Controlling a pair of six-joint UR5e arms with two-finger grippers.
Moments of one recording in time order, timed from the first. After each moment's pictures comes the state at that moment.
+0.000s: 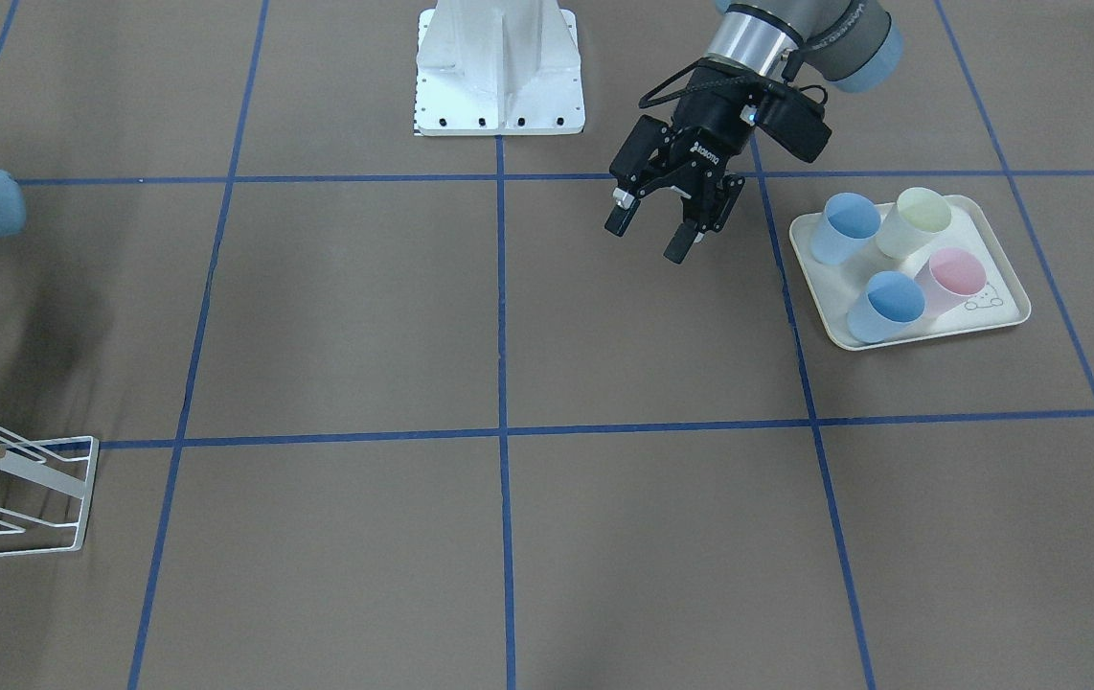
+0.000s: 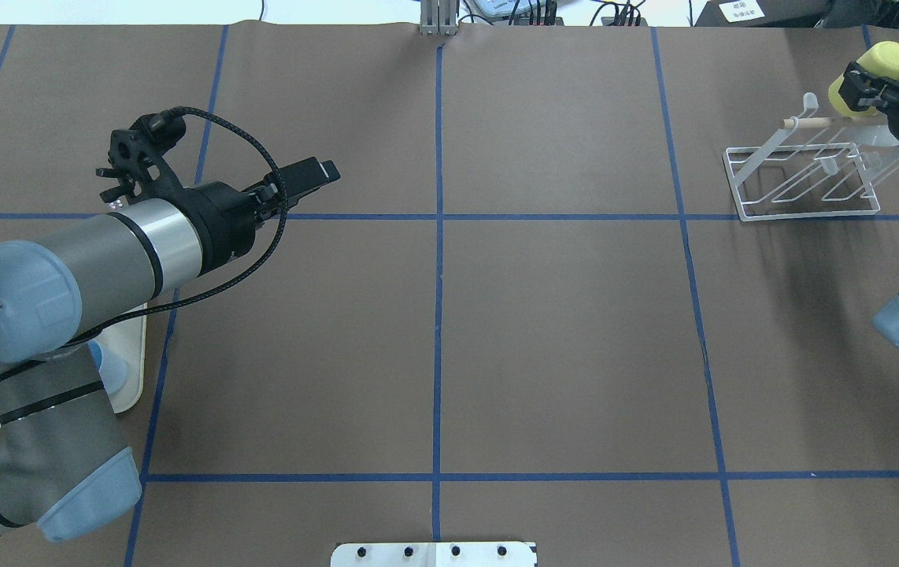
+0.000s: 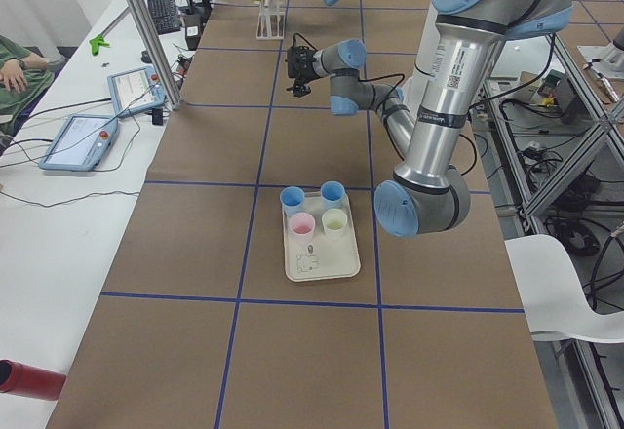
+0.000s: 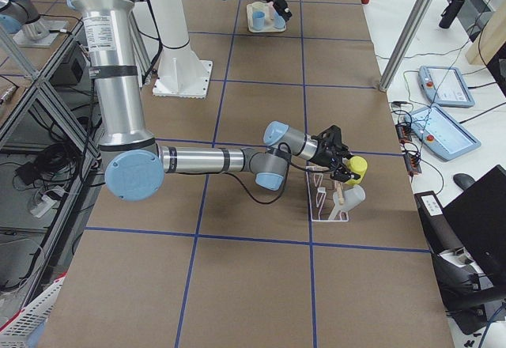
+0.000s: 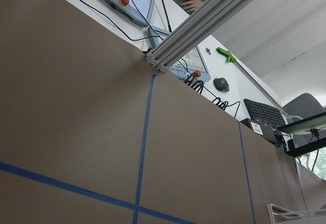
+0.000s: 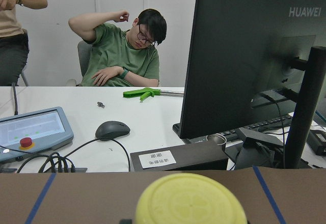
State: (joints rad) left arm -0.53 -1.89 -1.98 -2.34 -1.37 -1.59; right arm 1.02 -1.45 1.36 -0.29 1.28 0.91
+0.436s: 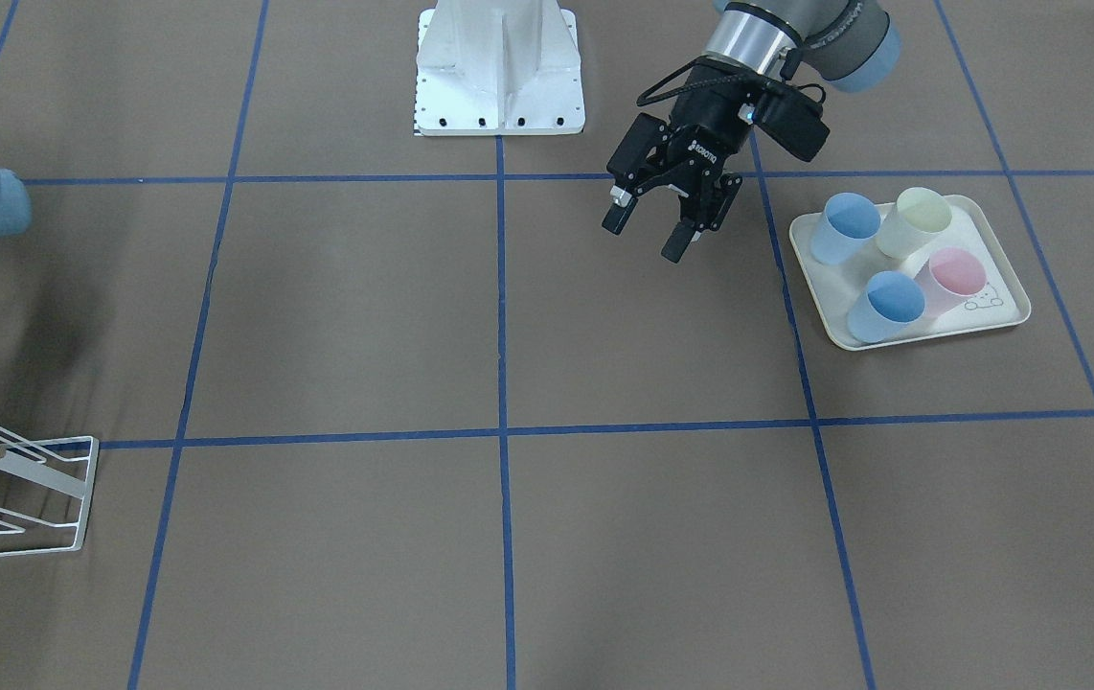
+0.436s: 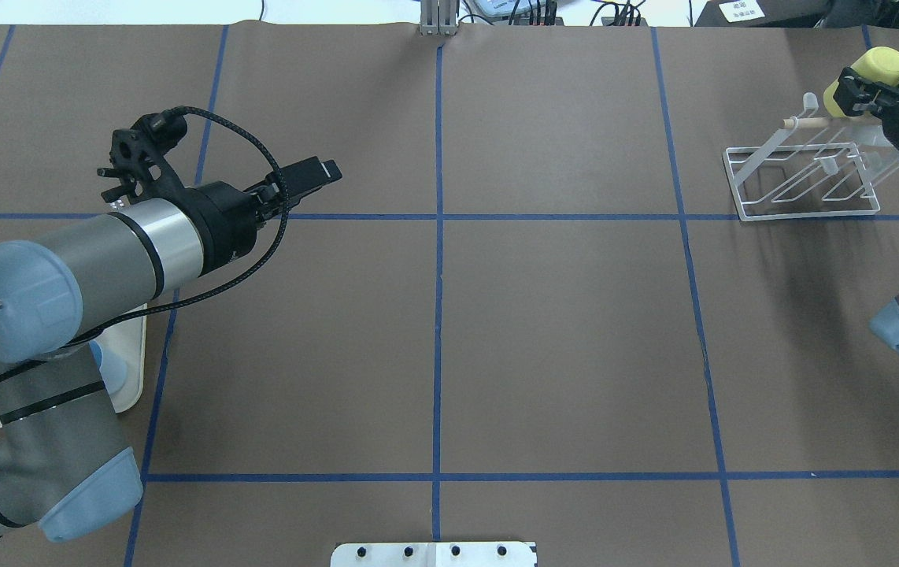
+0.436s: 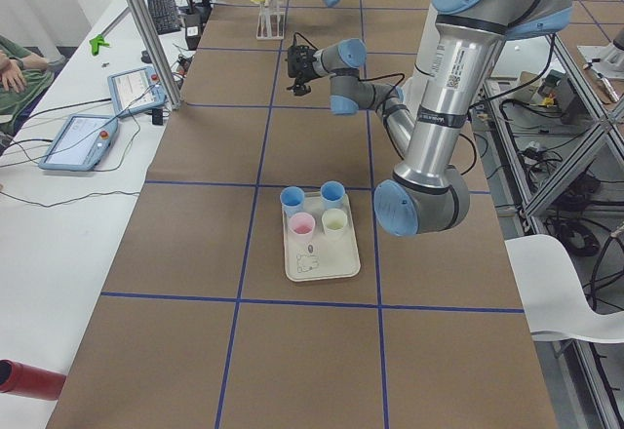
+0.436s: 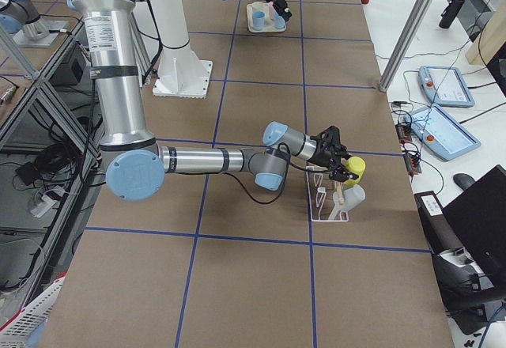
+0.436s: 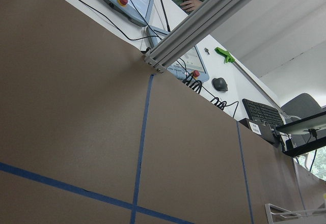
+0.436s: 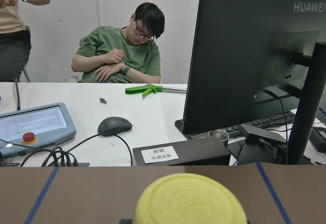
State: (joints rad) left arm -0.53 -1.90 -1.98 -2.34 -1.37 -1.59; right arm 1.01 -1.45 1.36 -0.29 1.28 0.91
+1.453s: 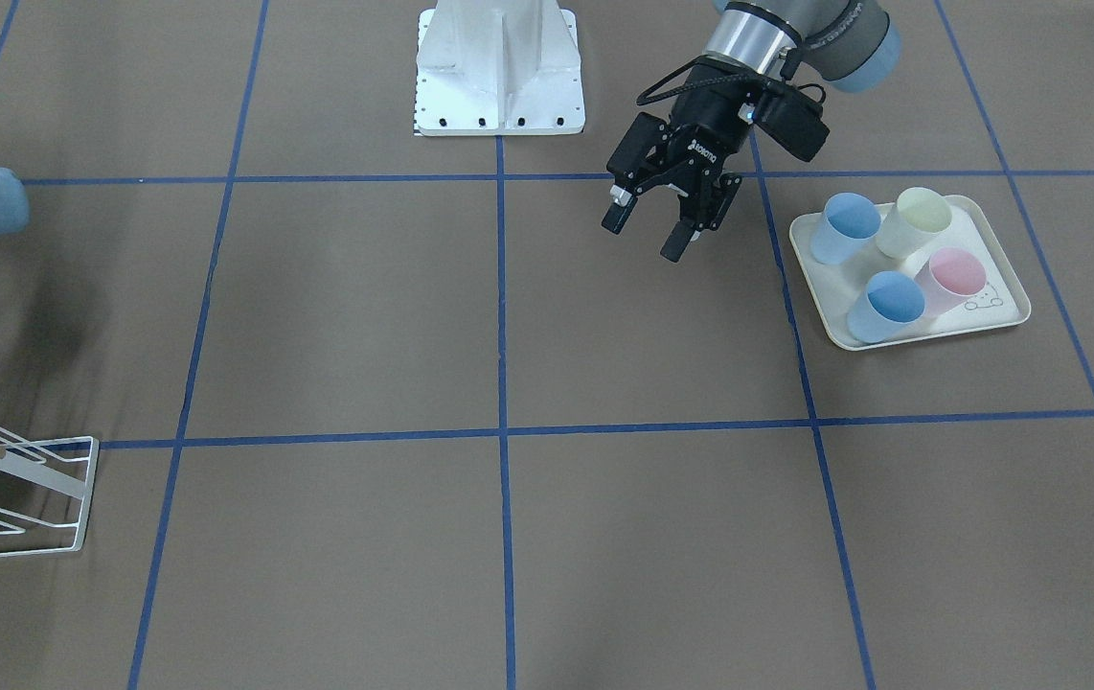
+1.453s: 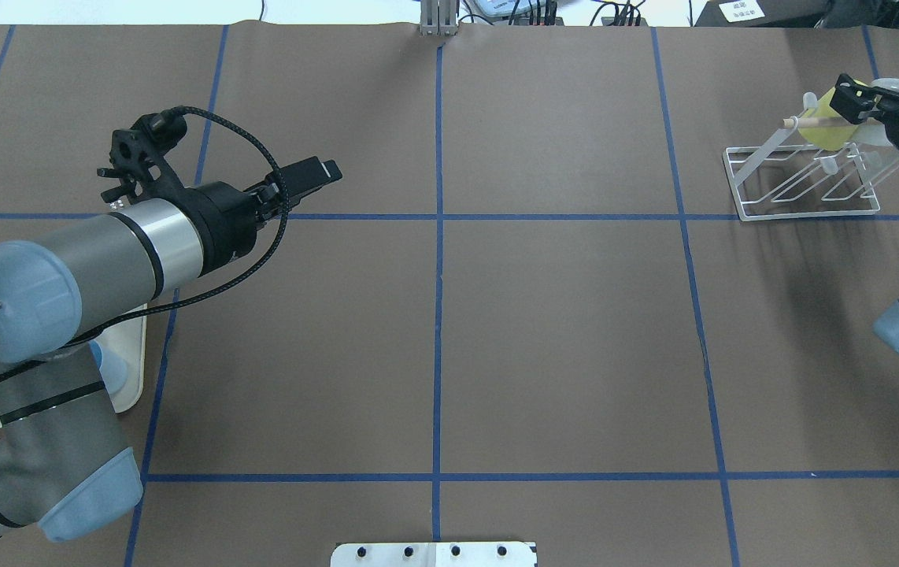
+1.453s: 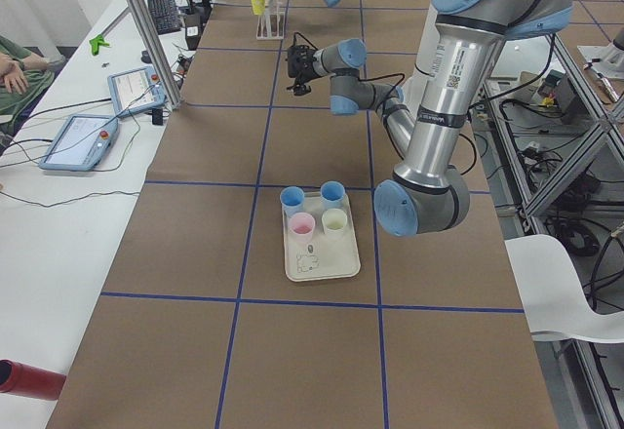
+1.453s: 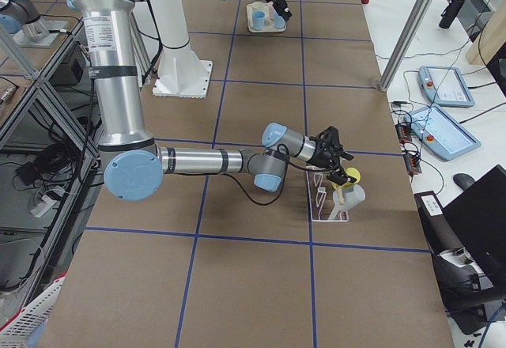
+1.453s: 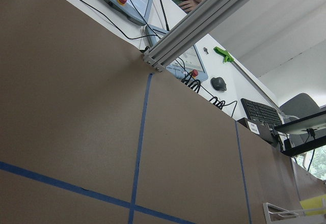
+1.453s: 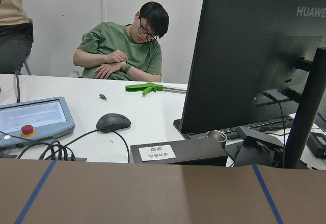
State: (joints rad) left arm -0.53 -1.90 -1.98 -2.34 -1.37 -1.59; right arm 1.02 -1.45 1.36 -0.28 1.28 0.86
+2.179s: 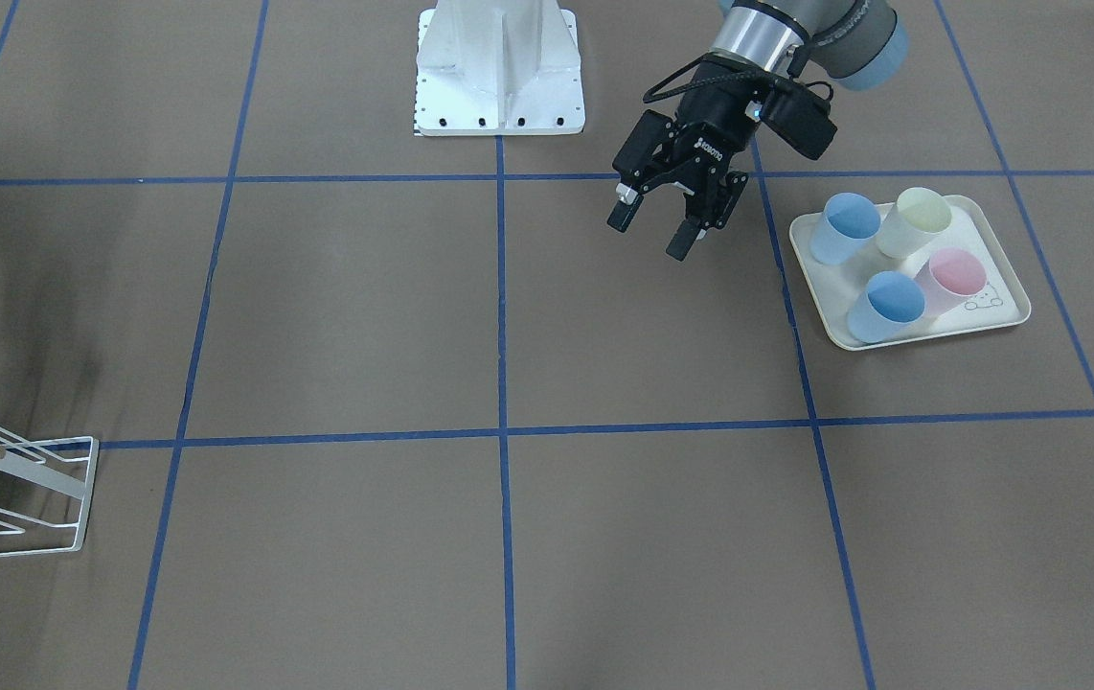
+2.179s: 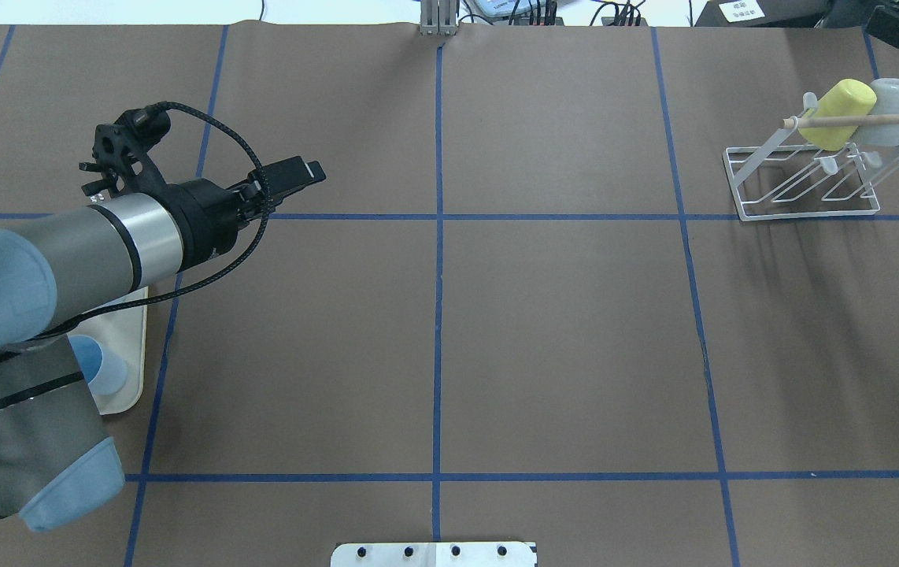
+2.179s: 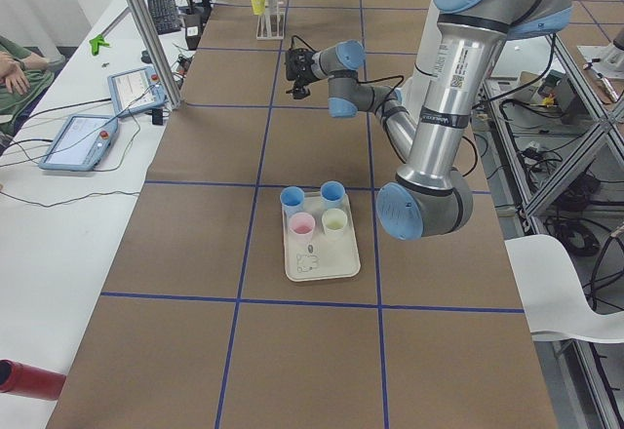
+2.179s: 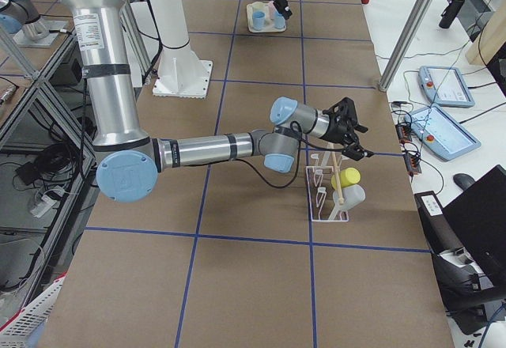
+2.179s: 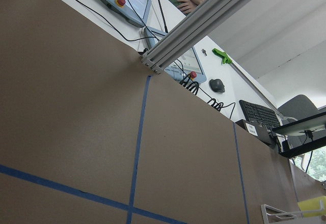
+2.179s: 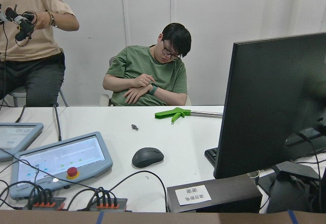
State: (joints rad) left arm -0.59 -1.84 -1.99 -2.34 -1.47 -1.58; right arm 1.16 -1.42 1.59 -0.46 1.49 0.87
